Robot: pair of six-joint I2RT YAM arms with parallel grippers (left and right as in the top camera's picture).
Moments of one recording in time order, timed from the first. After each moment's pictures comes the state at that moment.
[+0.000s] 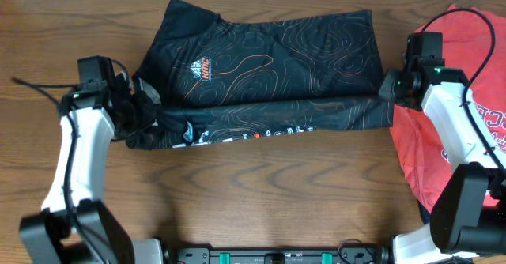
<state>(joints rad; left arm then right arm) 0.22 1.56 1.11 -0.83 0.25 -0.36 -0.07 1.70 1.22 -0.65 0.05 0.38</state>
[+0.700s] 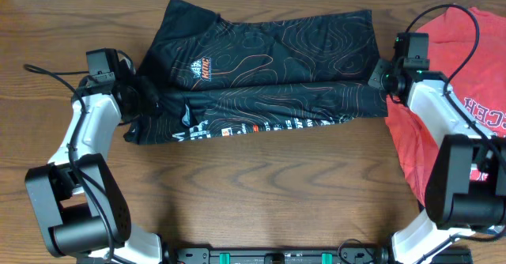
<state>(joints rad) 0.22 1.73 1.11 -0.52 0.25 -0.38 -0.04 1.85 1.18 -0.32 0.02 0.38</state>
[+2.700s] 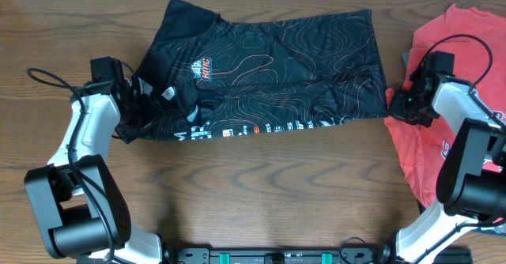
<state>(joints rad) 0.22 1.72 1.11 -0.79 0.17 -0.38 -0.24 1.92 1.17 -0.62 -0.05 0.19</state>
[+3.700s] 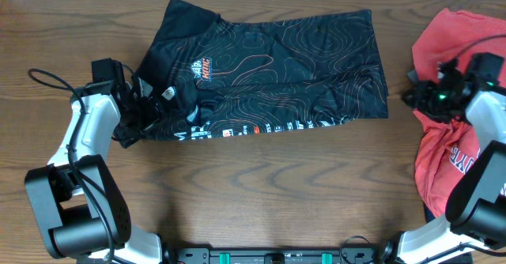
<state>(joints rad) 0.22 1.72 1.11 -0.83 0.15 -0.38 -0.38 1.79 1.18 -0.65 -0.39 0.12</state>
